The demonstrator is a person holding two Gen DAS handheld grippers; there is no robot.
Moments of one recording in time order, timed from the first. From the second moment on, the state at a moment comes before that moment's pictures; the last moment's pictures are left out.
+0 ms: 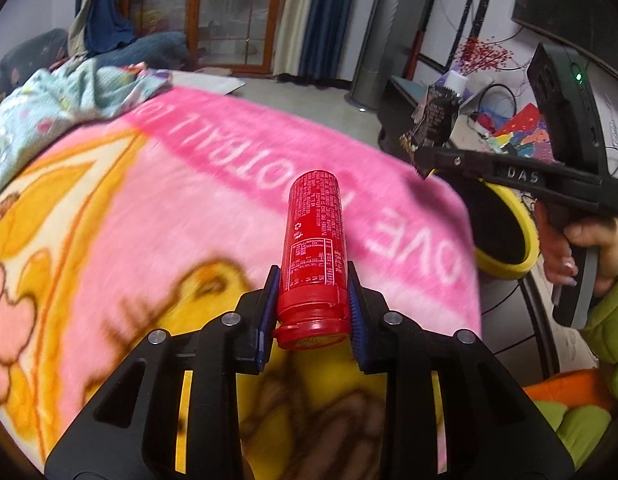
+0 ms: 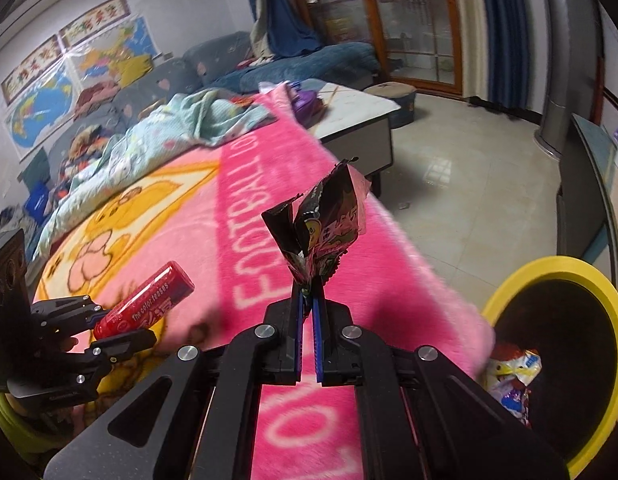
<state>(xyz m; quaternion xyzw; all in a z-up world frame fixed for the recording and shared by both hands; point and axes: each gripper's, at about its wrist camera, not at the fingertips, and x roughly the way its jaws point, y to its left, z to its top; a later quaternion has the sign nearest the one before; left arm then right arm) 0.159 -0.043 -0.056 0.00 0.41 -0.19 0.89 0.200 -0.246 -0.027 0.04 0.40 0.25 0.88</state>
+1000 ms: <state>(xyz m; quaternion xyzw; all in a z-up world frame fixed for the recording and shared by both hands) 0.172 -0.170 -0.020 0.03 0.36 -0.29 0.89 0.179 -0.400 -0.031 0.16 0.38 0.12 0.90</state>
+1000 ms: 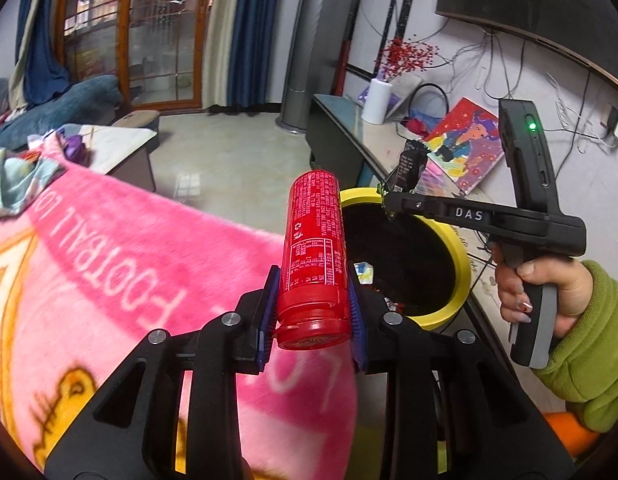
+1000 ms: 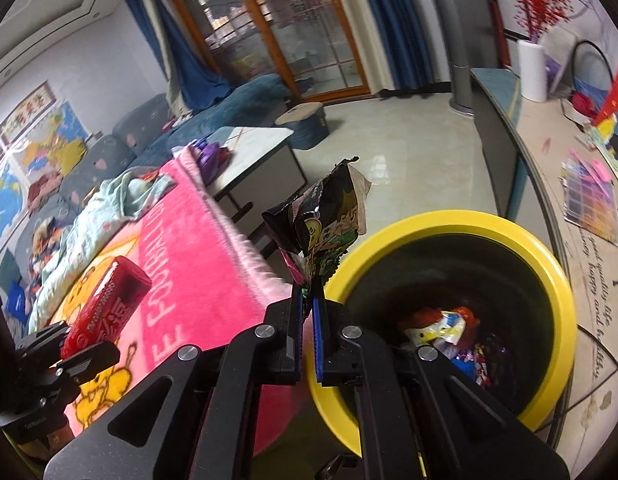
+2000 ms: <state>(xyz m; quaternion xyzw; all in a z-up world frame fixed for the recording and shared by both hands) 0.193 -0.280 -0.030 0.05 0.38 -0.35 0.85 0.145 -0.493 -0.078 0.23 0.40 0.04 0.89</state>
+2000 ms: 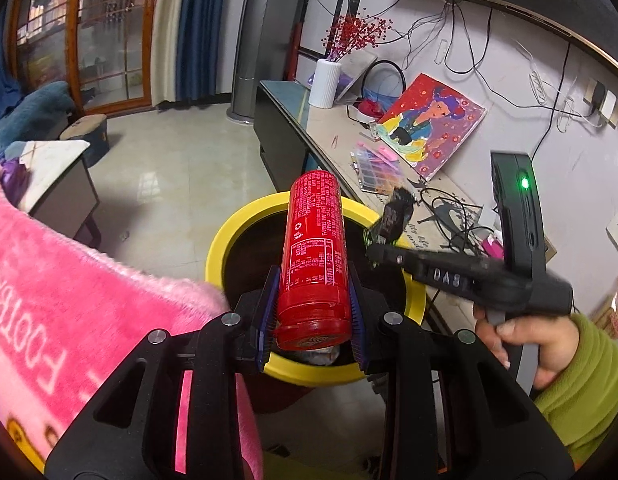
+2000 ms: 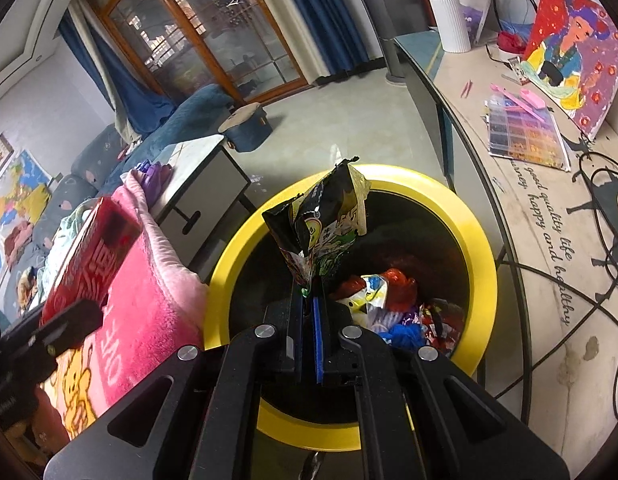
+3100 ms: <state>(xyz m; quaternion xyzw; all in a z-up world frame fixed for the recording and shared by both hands) 0.232 -0.284 -0.041 0.01 0.40 -0.31 0.86 0.105 -0.482 -0.070 0.18 0.37 0.00 0.91</state>
